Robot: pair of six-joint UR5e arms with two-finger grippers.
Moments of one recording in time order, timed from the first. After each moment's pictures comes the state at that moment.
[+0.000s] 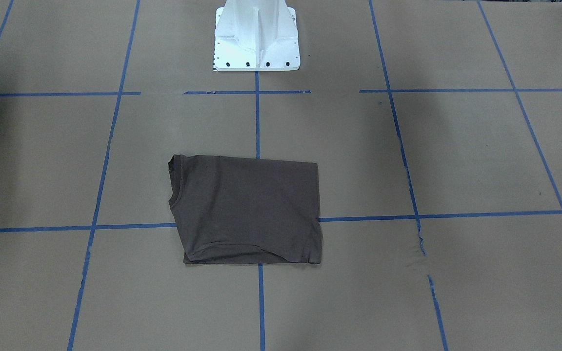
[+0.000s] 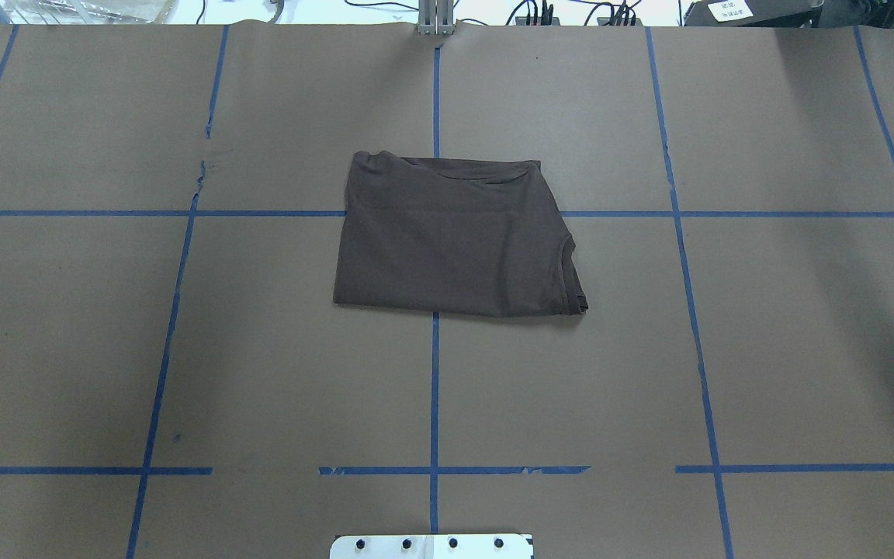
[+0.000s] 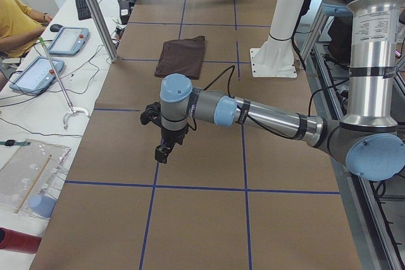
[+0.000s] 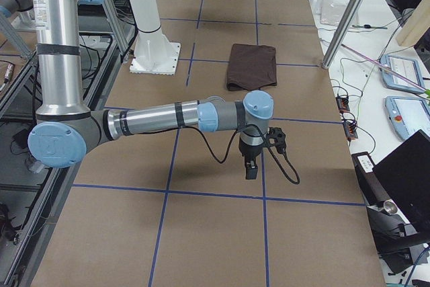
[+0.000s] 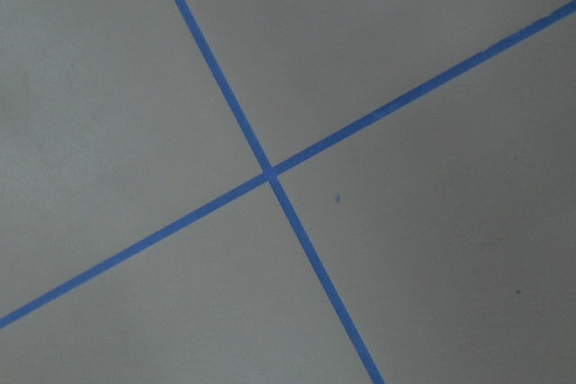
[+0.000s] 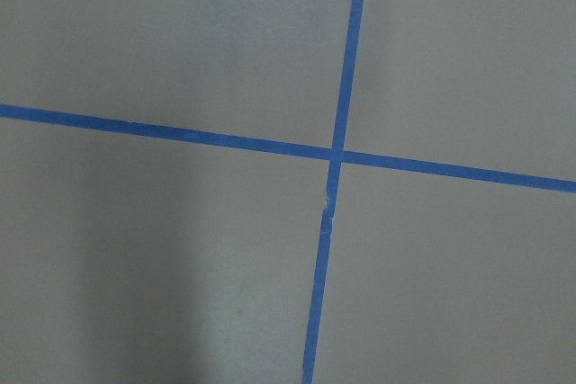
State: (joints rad) left arm -1.53 -1.51 -1.85 -1.56 -2.25 0.33; right arm 1.46 -1.56 1.75 -1.65 2.22 0.04
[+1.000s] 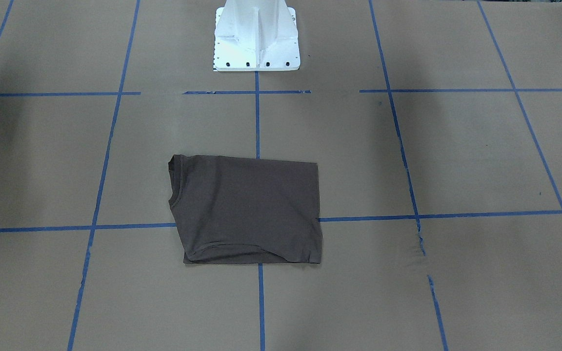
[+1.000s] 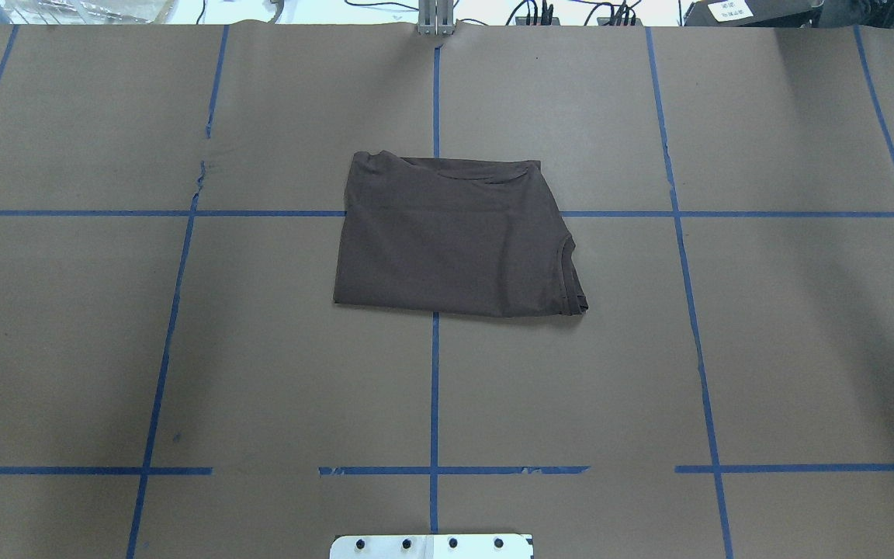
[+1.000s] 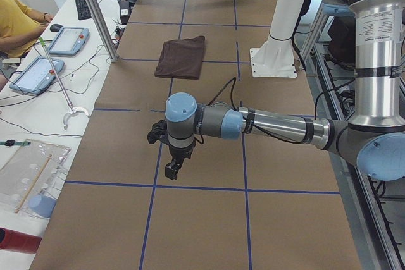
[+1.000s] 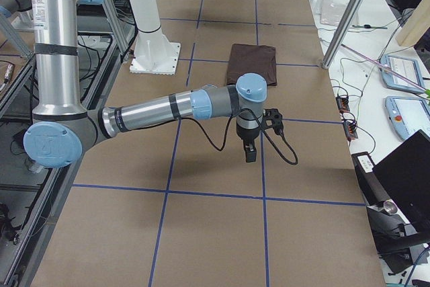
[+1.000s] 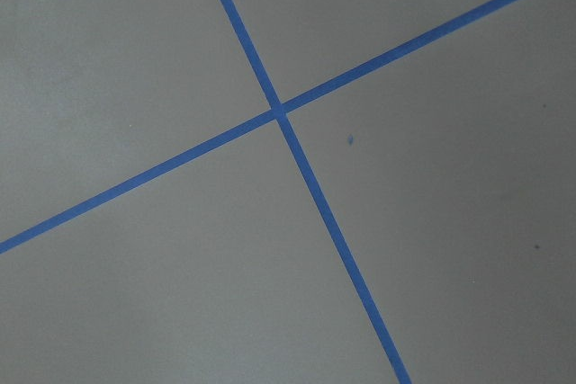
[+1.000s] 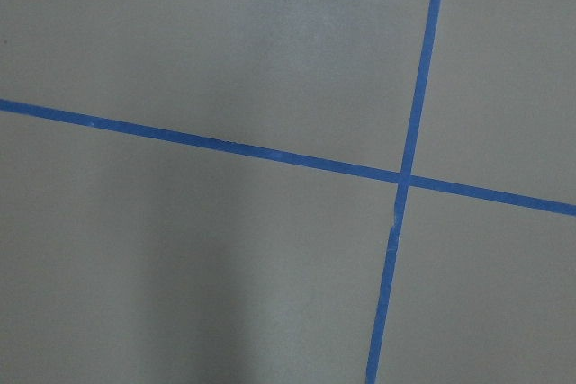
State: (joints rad) left arm -1.53 -1.47 -1.82 -1.57 -2.25 0.33; right arm 1.46 -1.59 1.86 -1.65 2.29 0.04
